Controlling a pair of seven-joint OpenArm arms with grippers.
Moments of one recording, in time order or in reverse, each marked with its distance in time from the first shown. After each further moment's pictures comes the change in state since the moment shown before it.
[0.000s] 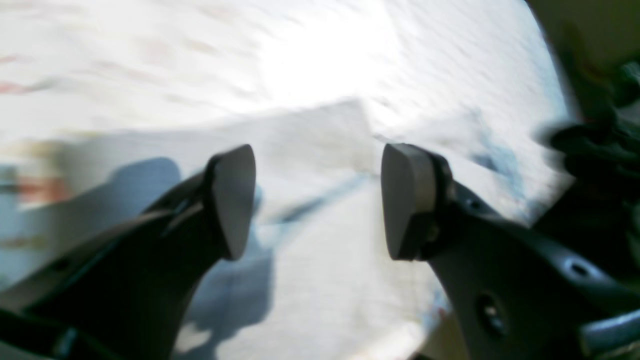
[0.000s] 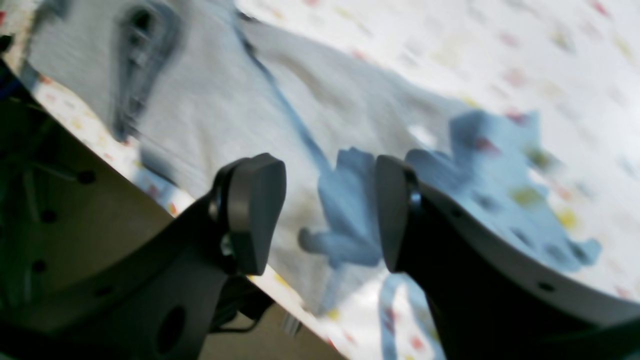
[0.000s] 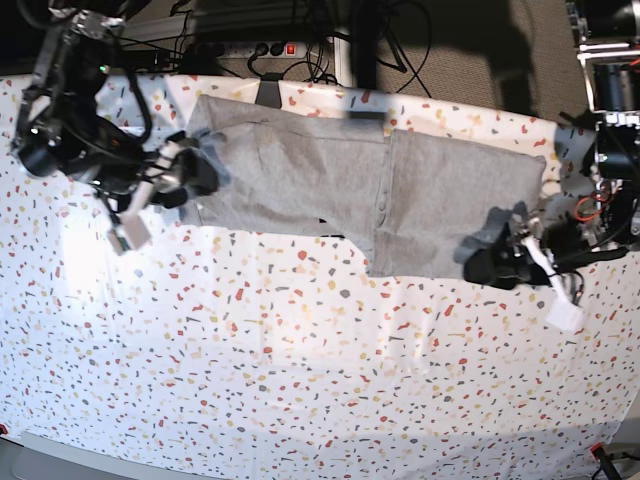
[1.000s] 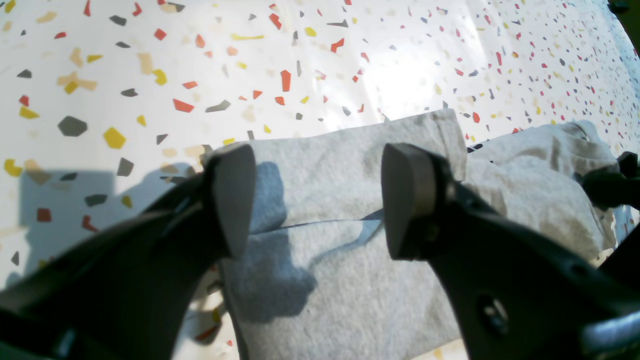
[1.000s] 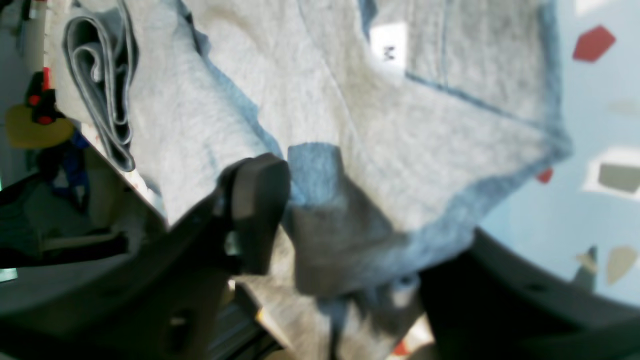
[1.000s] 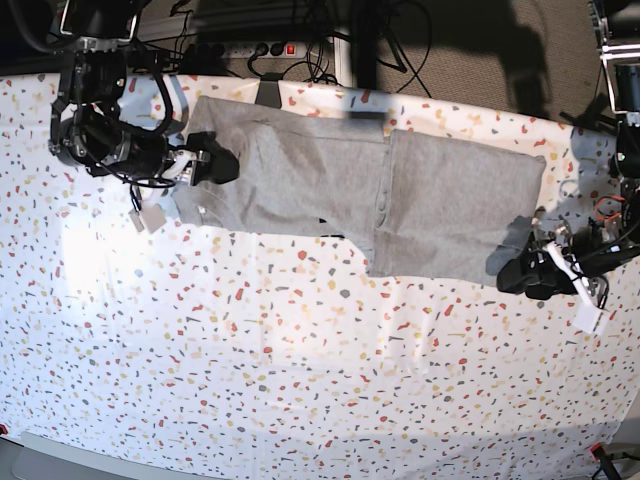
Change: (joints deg) left arm 0.2 -3.3 0.0 0.0 6.3 0.2 -6.0; right arm 4.4 -2.1 -5.0 -26.5 0.1 0.2 7.7
